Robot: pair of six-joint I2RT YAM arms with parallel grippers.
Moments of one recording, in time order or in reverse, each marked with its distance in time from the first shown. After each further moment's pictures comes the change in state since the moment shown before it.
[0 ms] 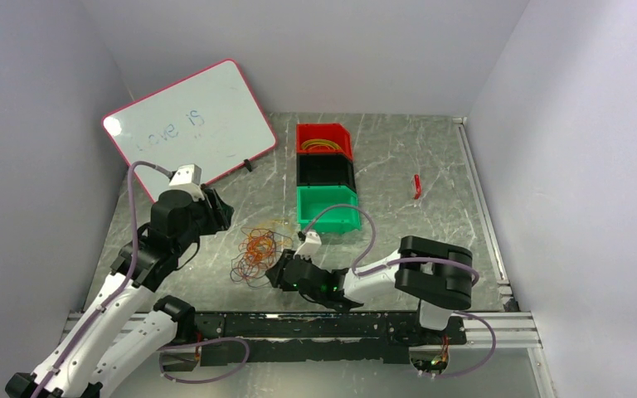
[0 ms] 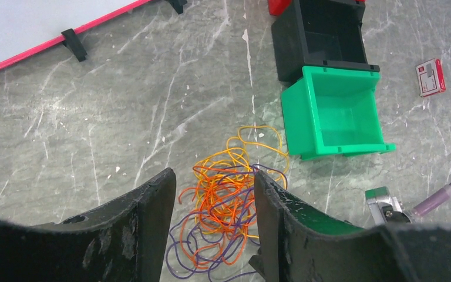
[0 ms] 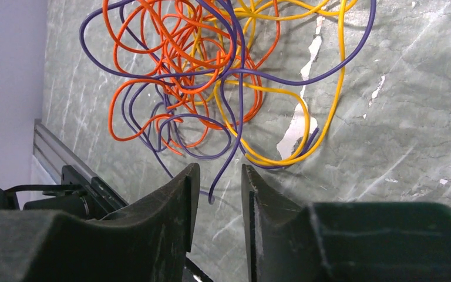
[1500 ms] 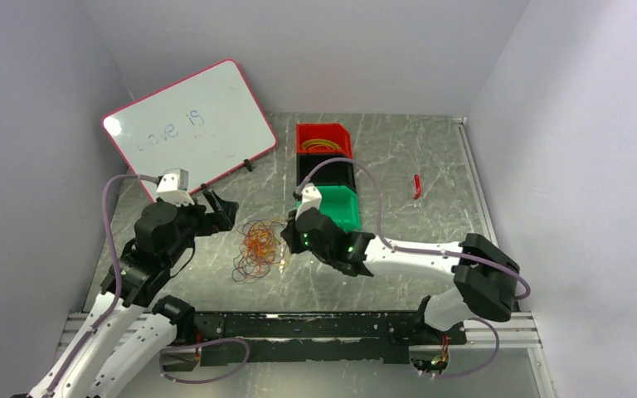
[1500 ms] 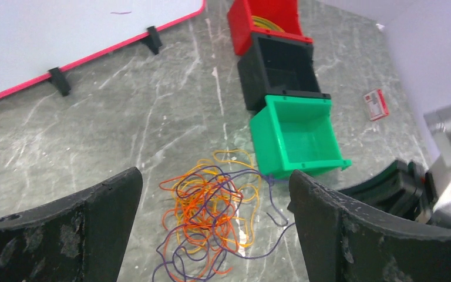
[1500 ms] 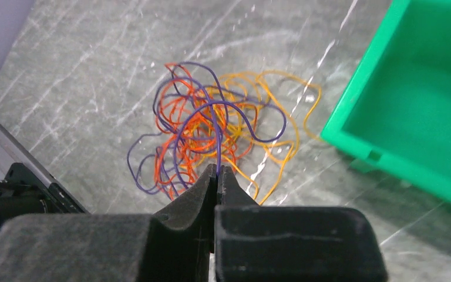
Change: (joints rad) left arm 0.000 -0.121 -0.034 0.061 0.002 -0.014; right arm -0.190 -0.246 0.187 -0.374 -0.121 -0.536
